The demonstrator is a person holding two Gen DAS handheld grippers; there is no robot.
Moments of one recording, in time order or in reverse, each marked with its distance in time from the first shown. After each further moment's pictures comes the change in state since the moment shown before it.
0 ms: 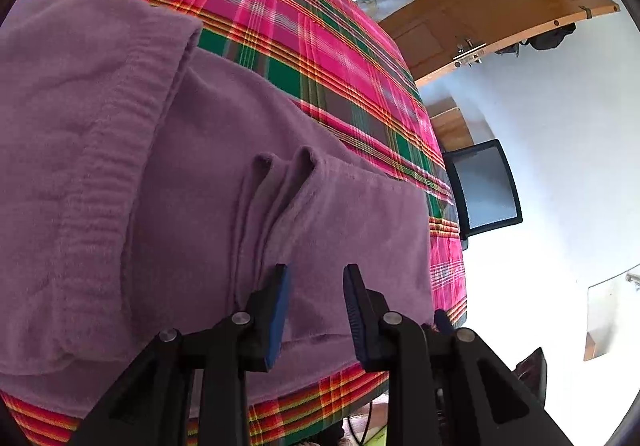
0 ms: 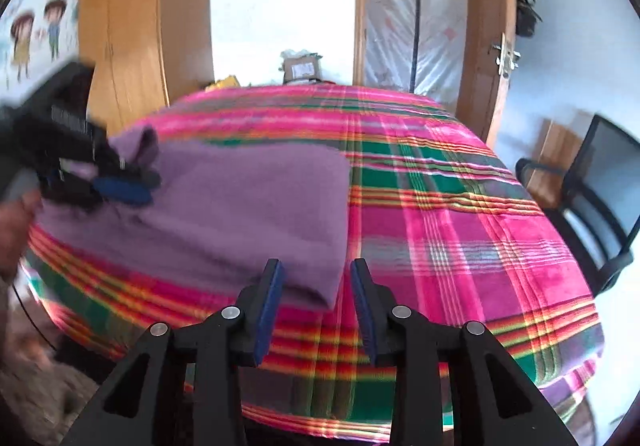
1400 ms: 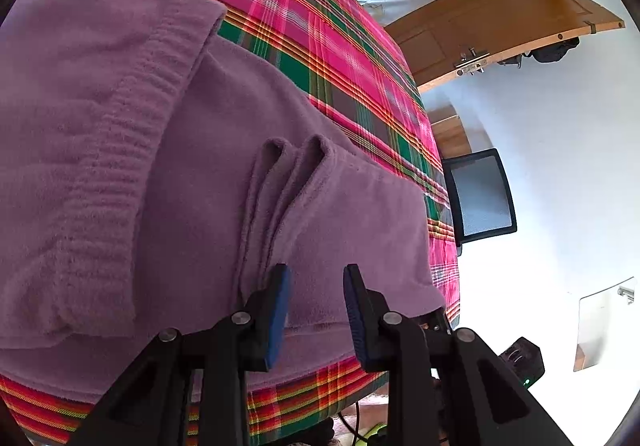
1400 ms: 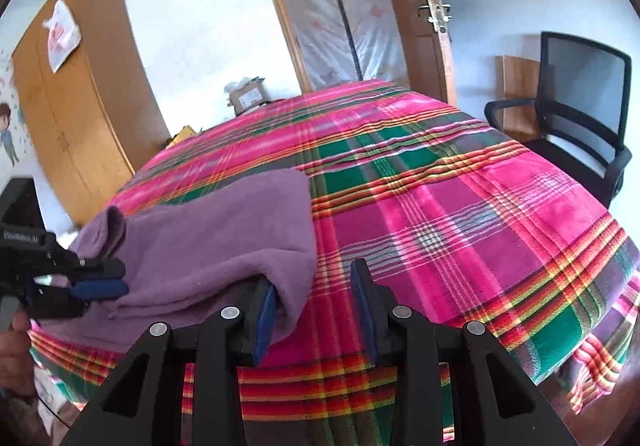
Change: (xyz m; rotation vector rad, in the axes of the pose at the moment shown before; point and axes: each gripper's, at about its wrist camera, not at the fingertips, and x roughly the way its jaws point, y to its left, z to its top) left arm 0.003 0.005 -0.005 -0.043 -0.007 -0.023; right arm 0.019 -0.023 0.004 0.342 -0.054 -0.033
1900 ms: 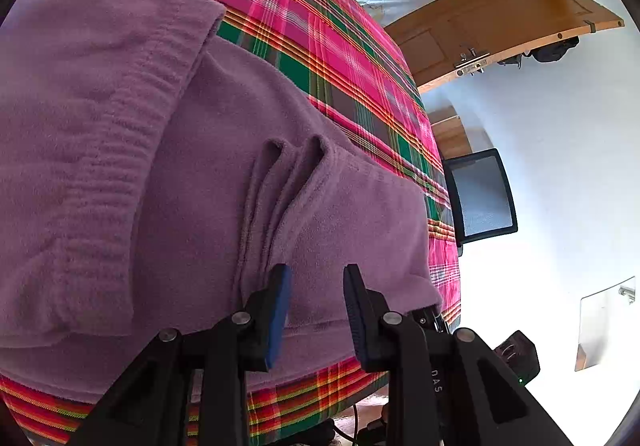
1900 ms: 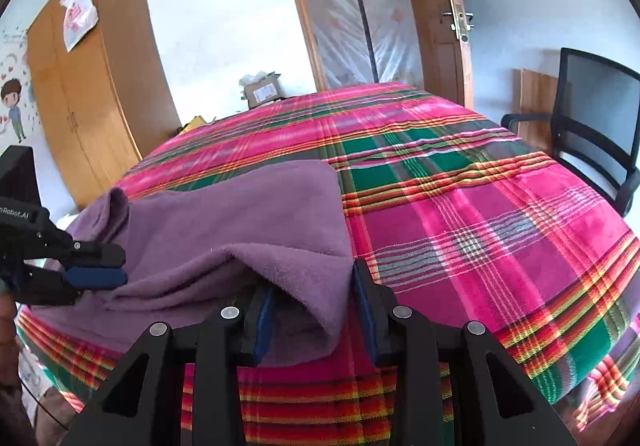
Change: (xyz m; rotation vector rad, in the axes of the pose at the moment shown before) left arm -0.001 0.004 0.000 -0.001 -0.001 -0.004; right arm 0.012 0.010 -0.003 -0.040 -0.014 0.039
